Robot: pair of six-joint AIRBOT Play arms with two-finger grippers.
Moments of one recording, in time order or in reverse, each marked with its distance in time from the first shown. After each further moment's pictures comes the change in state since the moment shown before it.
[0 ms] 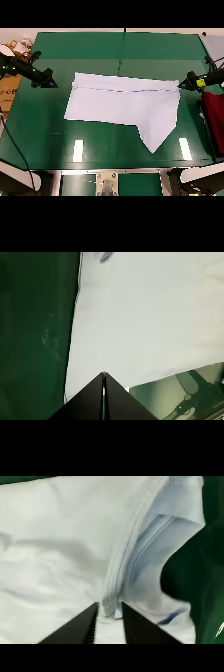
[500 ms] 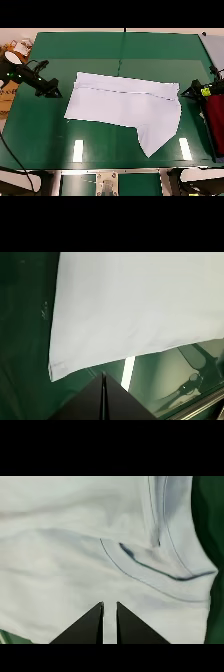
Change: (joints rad) left arm -0.065 0.122 -0.256 0.020 0.035 0.024; right arm -0.061 0.115 -0.185 0.000 0.042 0.014
